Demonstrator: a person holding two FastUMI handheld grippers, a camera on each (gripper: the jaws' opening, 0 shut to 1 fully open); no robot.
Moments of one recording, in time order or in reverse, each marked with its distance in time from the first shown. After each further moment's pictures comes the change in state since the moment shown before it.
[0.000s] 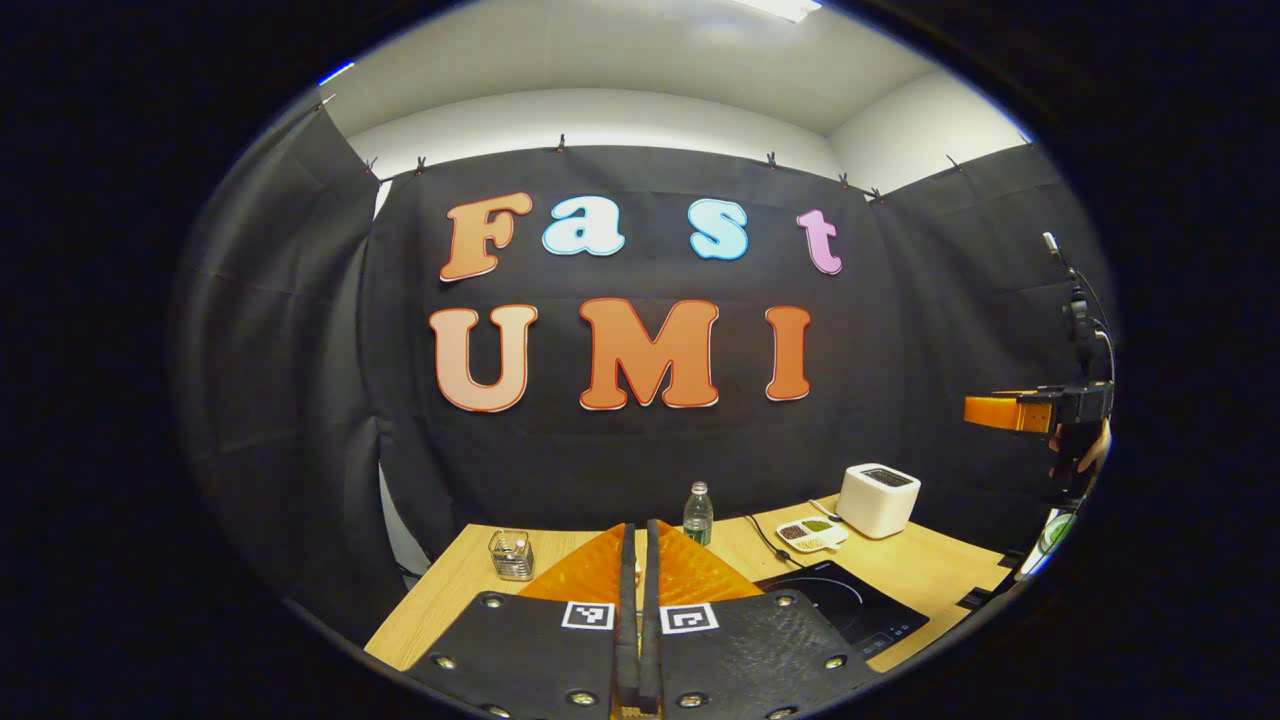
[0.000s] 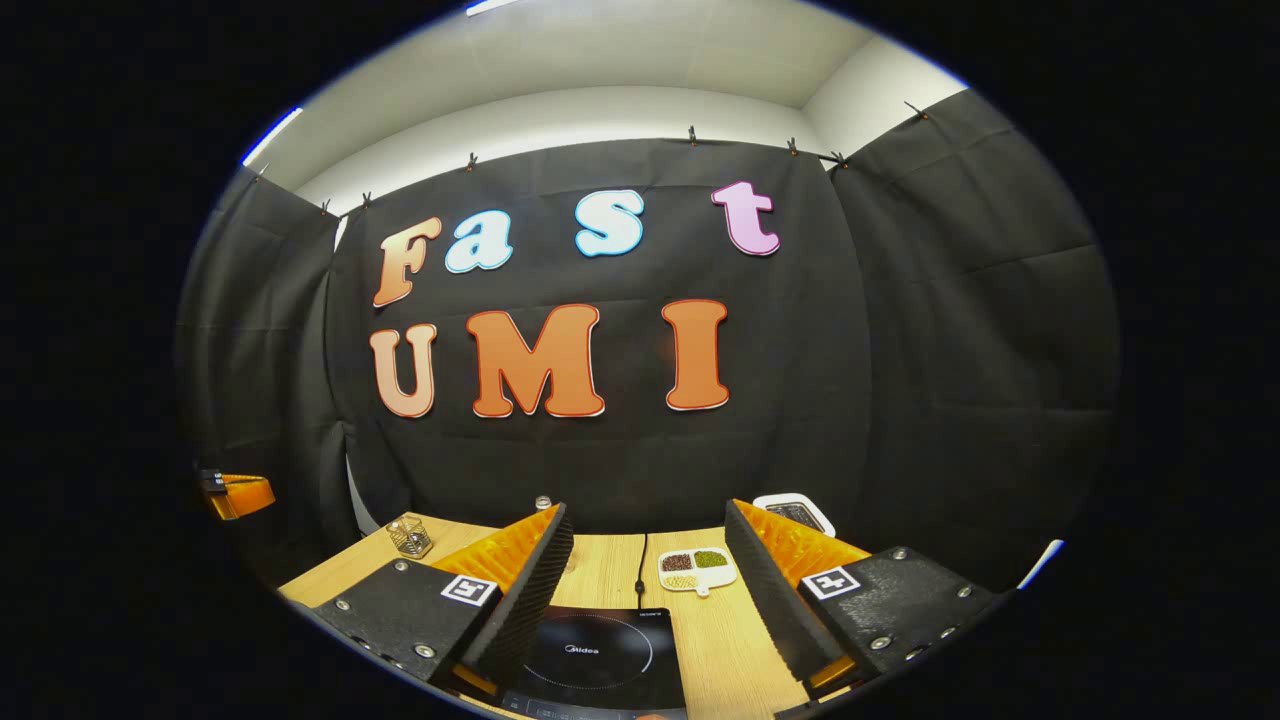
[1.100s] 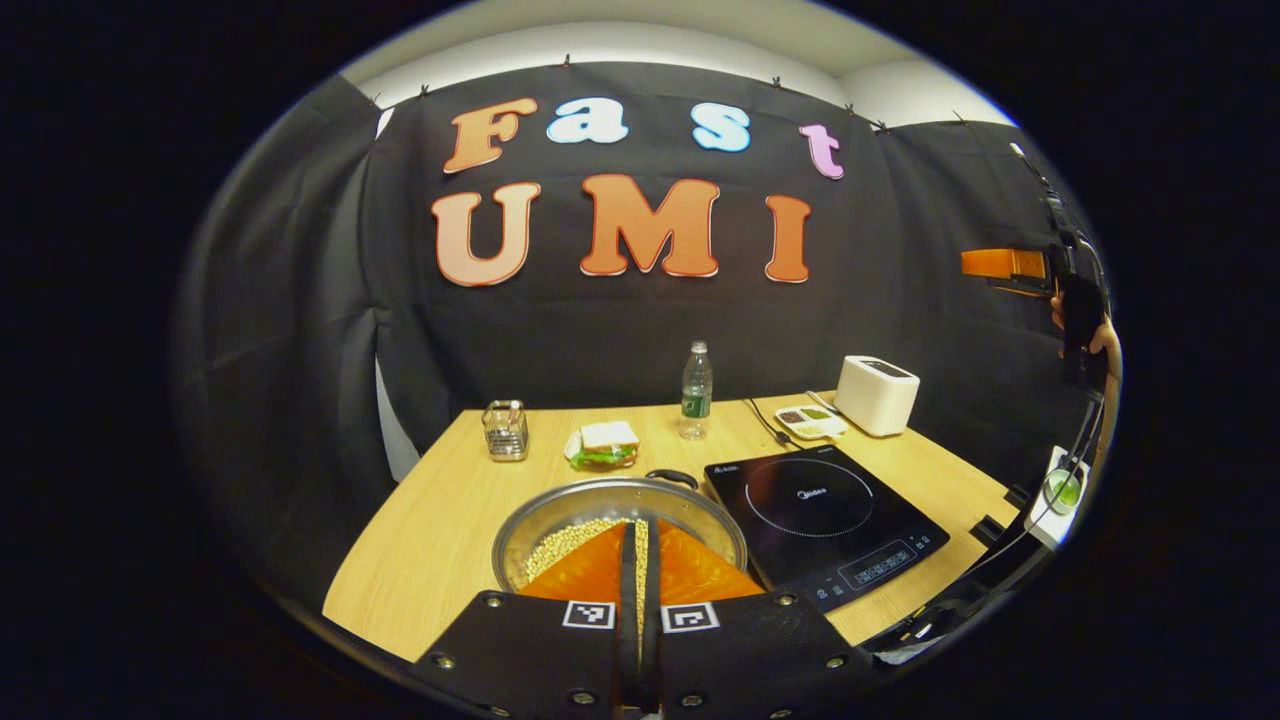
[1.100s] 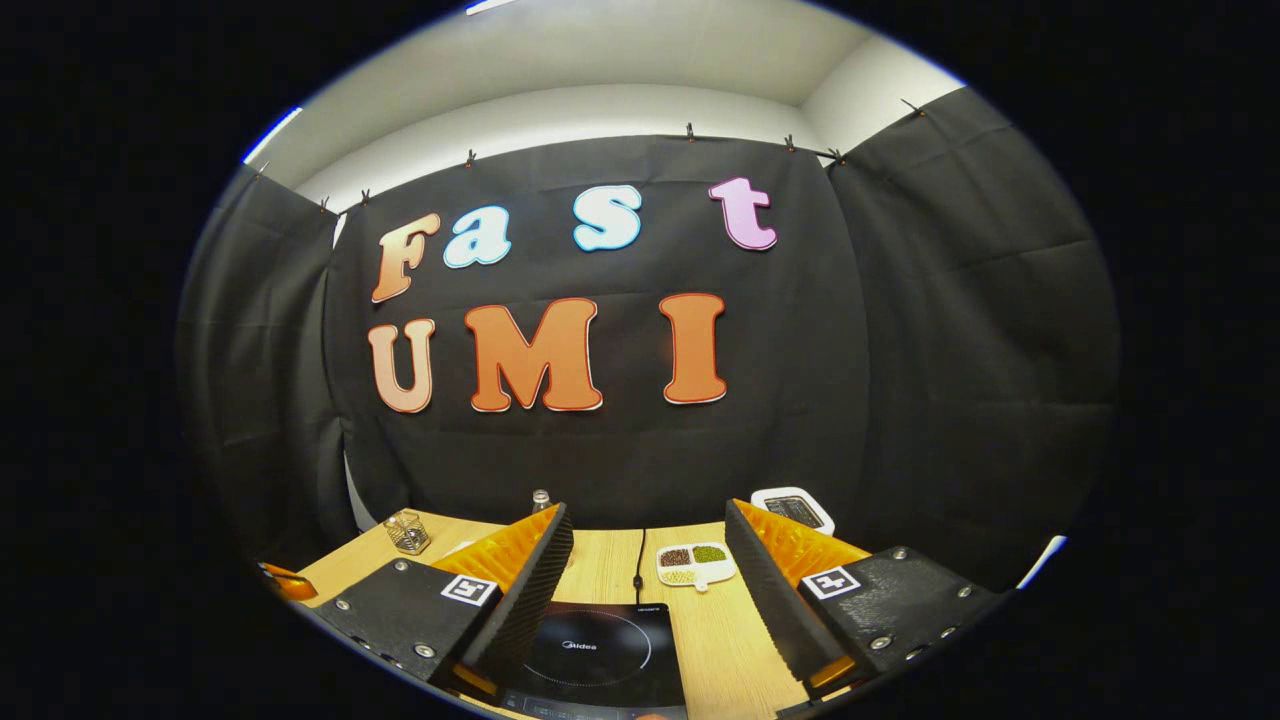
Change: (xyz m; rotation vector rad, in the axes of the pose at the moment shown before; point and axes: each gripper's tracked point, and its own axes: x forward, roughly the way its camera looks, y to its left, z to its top) left arm -0.054 -0.001 -0.163 -0.053 0.315 -0.029; right arm -0.005 -0.001 -0.009 0.001 -0.001 -0.009
